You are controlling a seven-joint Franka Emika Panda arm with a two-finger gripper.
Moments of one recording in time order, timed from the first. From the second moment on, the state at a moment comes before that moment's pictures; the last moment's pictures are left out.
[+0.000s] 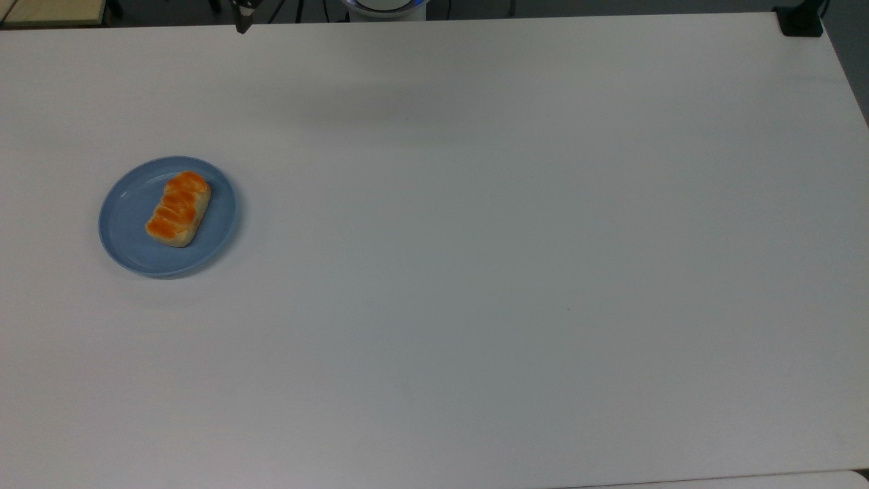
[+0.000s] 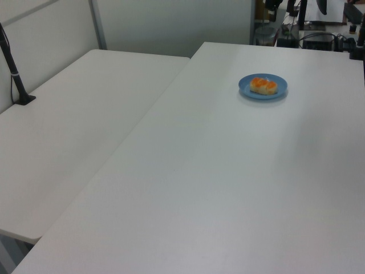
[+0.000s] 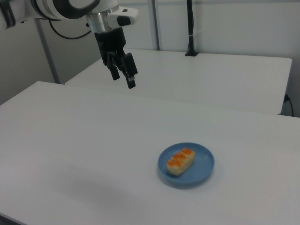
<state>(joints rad) 0.04 0.04 -0.23 -1.50 -0.07 1.61 0.21</state>
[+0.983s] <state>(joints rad) 0.06 0.03 -0.19 -1.52 0.05 1.62 -0.06</state>
